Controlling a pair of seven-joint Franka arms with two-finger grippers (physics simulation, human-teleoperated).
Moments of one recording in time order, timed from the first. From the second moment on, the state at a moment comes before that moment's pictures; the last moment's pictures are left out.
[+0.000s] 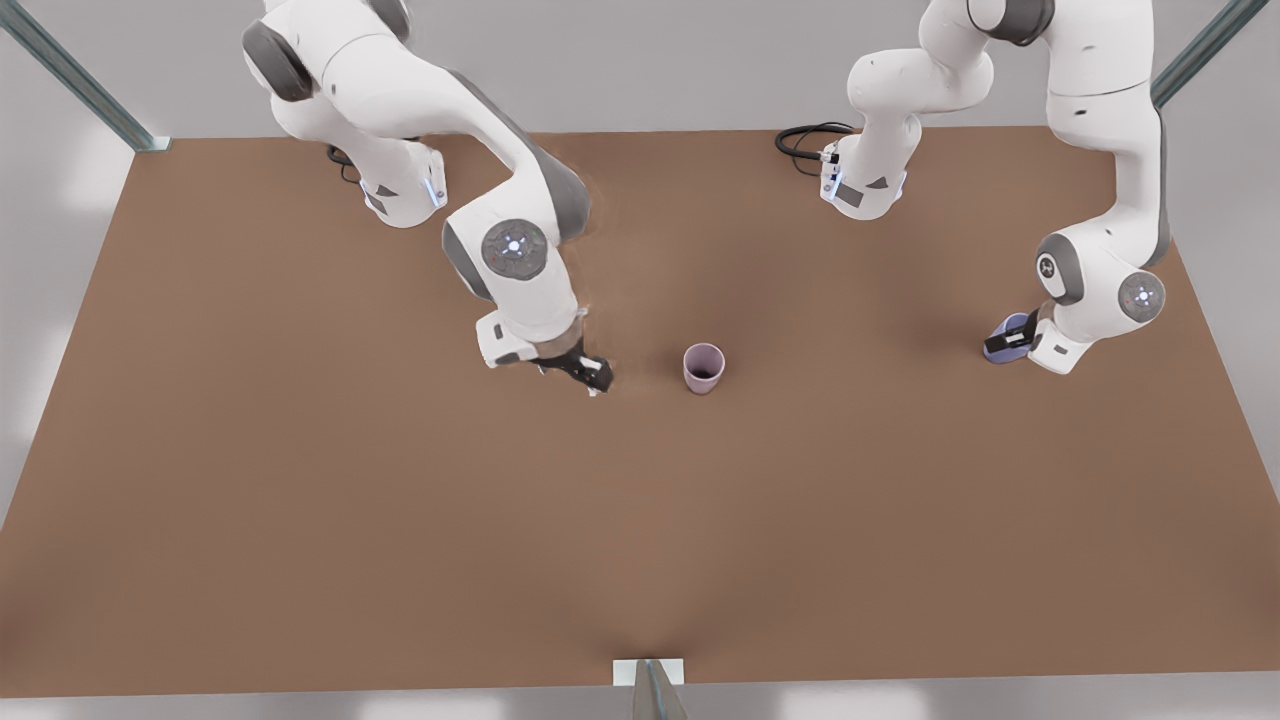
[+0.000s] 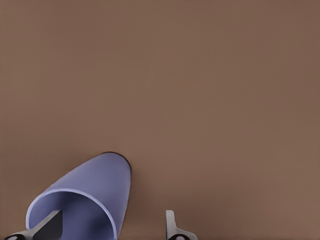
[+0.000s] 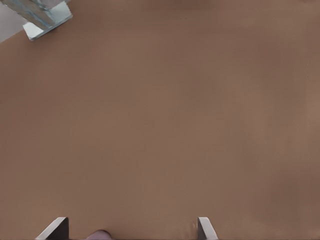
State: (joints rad) left arm 0.03 0.17 0.34 -2.34 0.06 2.29 0.06; right arm 0.45 0.32 0.08 -1.47 -0.01 1.90 1.09
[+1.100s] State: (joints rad) left arm -0.02 0.11 -0.08 -1.99 0.06 2.03 -0.01; right arm -0.14 0.17 0.06 -1.32 0.02 1.49 0.19
